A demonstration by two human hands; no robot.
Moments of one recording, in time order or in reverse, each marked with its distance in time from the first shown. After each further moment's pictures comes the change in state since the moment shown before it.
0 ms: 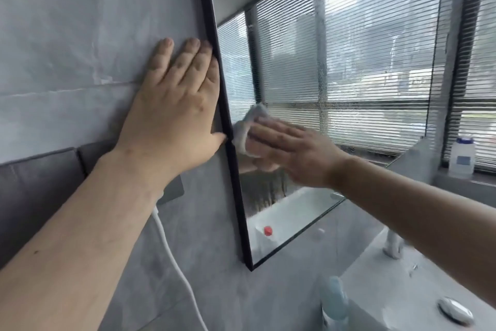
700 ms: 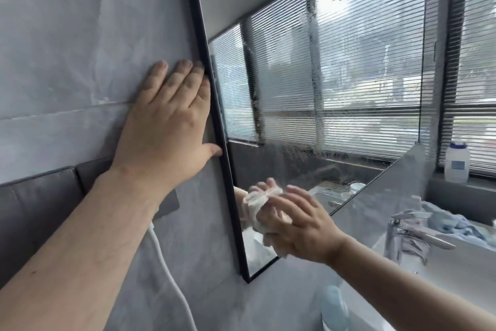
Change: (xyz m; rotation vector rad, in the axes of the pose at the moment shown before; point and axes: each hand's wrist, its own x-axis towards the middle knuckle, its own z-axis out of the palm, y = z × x) left_hand 0.000 0.000 -0.004 -0.036 -0.015 -0.039; right_hand -0.080 -0.074 0.046 -0.005 0.206 0.164
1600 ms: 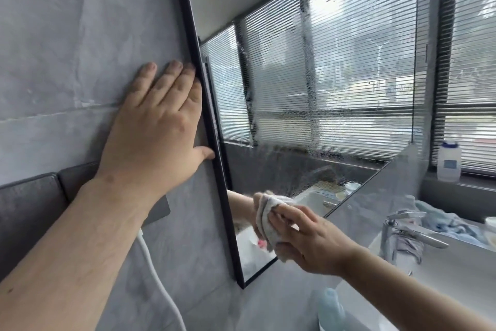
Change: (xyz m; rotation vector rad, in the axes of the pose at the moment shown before) left_hand -0.002 0.002 0.000 -0.010 0.001 -0.005; right_hand -0.028 -0.003 -0.021 0.153 -0.281 0.159
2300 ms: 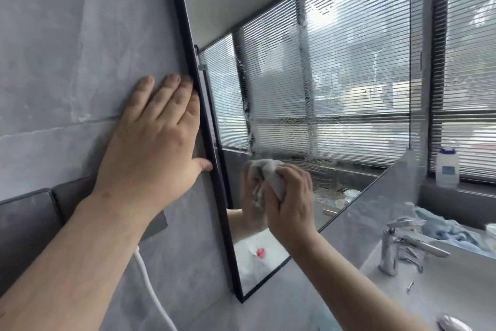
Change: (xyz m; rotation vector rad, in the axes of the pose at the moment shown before) left_hand 0.000 0.002 -0.003 -0.010 -0.030 -0.007; right_hand 0.089 -0.011 0.015 0.080 0.716 0.488
